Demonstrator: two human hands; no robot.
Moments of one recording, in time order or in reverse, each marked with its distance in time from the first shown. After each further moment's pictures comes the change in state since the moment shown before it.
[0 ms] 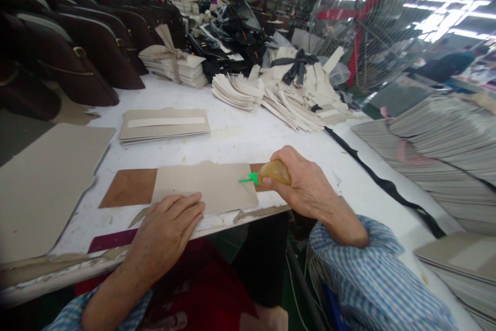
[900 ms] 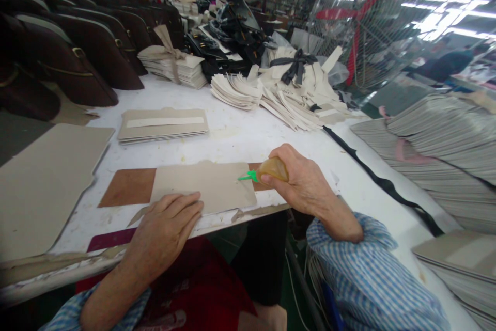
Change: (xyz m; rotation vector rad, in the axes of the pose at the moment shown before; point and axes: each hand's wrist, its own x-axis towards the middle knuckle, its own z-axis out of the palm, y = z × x) left_hand -0.002 -0.002 0.003 -0.017 -0.034 -0.003; right_hand 0.002 0.000 0.000 -0.024 0.014 0.033
